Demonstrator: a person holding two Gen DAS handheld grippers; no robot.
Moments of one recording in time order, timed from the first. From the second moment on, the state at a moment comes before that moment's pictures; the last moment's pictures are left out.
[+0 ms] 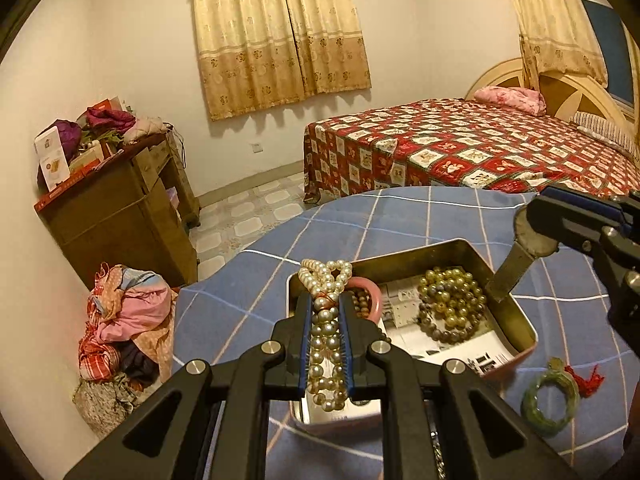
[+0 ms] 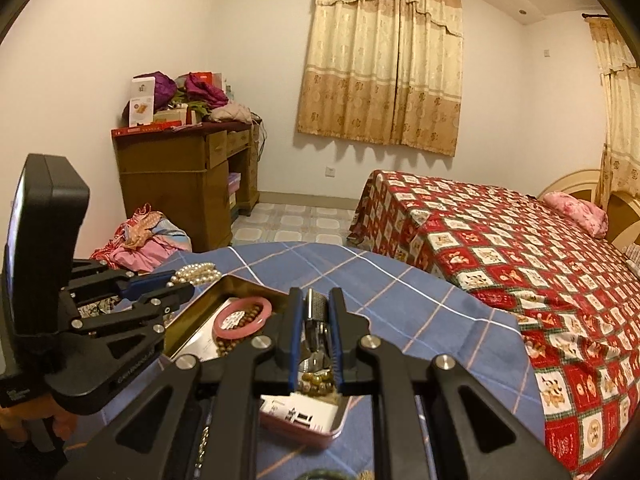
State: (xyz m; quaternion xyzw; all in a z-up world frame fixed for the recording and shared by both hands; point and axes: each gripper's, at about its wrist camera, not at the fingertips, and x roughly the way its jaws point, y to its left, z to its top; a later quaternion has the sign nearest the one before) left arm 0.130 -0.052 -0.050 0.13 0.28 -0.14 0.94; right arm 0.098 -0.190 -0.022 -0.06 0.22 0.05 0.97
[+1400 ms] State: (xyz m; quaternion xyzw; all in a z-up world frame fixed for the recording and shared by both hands) left arm 0.173 -0.072 -0.097 0.16 0.33 -0.12 0.92; right arm 0.144 -0.190 -0.073 -0.06 0.30 0.01 0.95
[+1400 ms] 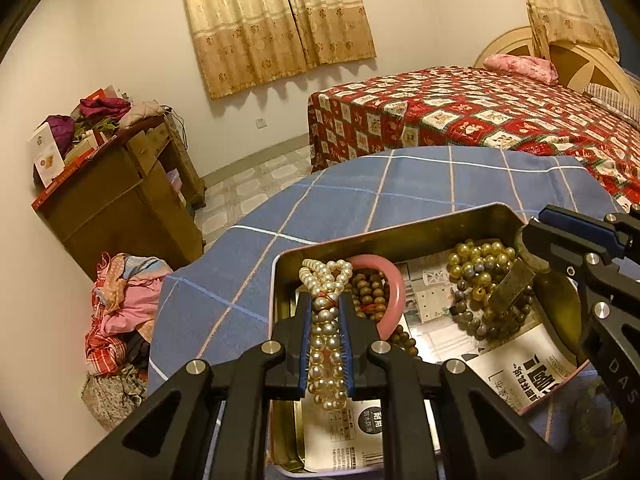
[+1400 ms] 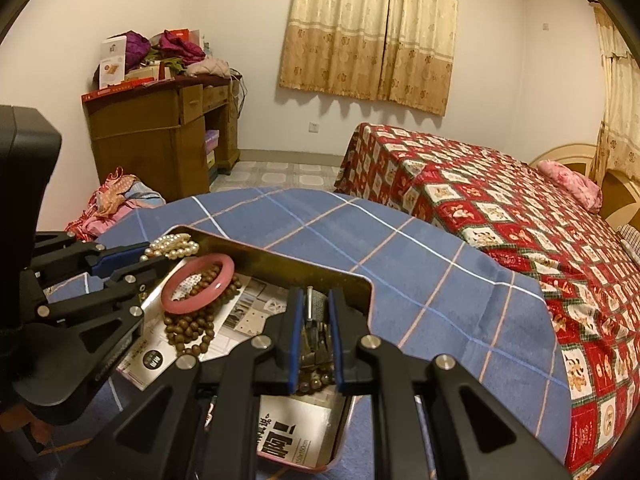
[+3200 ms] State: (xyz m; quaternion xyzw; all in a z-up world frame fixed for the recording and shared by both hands) left arm 0.095 -0.042 -0.094 0.16 0.30 -0.09 0.94; right arm 0.066 -0.223 -0.078 -0.05 0.31 -0.04 0.95
